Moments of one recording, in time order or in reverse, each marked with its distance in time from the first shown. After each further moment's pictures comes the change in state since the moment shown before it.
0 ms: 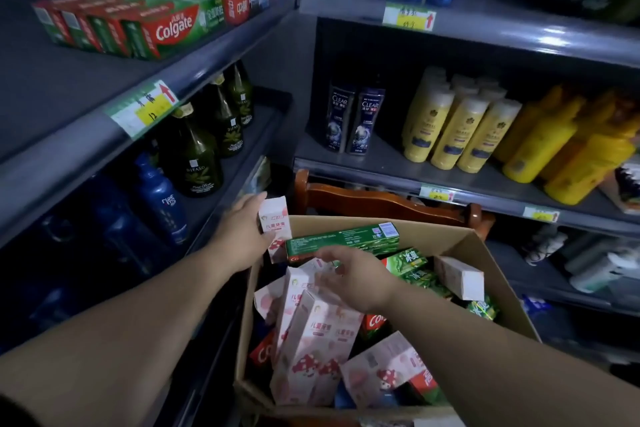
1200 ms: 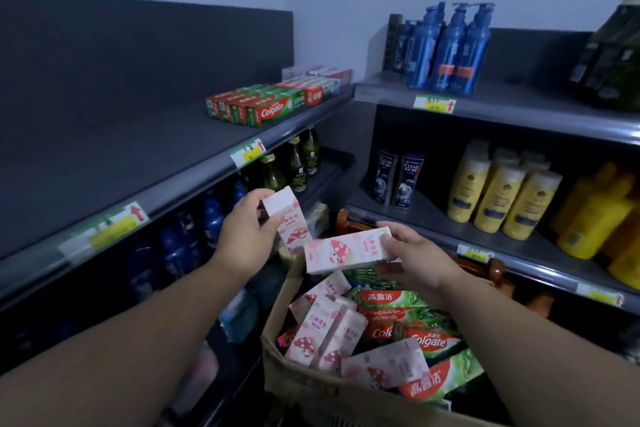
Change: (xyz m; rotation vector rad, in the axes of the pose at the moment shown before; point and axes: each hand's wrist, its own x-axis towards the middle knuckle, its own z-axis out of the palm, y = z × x) left_hand -0.147 0.077 -0.079 -0.304 0.508 -0.035; right_hand -0.070 -0.008 -0.084 0.634 -0.025 -0.169
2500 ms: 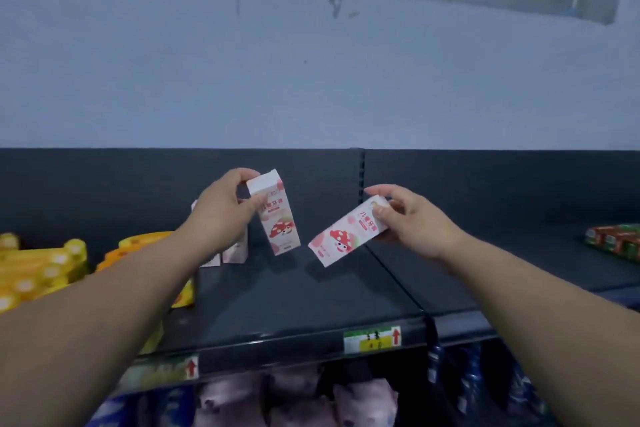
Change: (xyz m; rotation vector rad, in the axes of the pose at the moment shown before) left_hand -0.328 -0.006 -0.560 0.323 0.807 -0.217; right_hand -0.244 -0.198 0.498 -0.298 -0.785 -0.817
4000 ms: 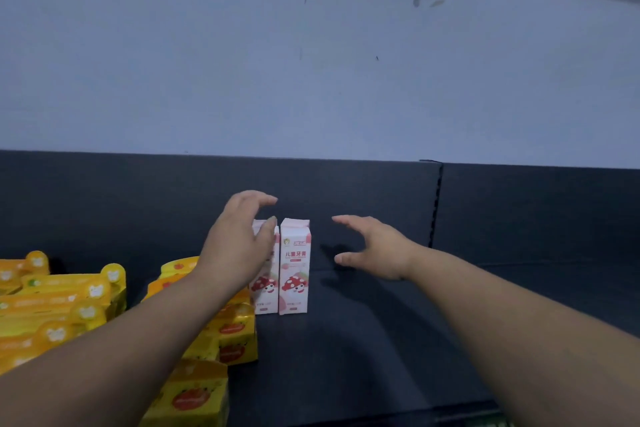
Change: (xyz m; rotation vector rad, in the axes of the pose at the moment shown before) left_hand 0.068 -0.119 -0.042 0.309 0.184 0.175; right_hand 0.134 -0.012 0.156 -0.576 -0.291 -0.066
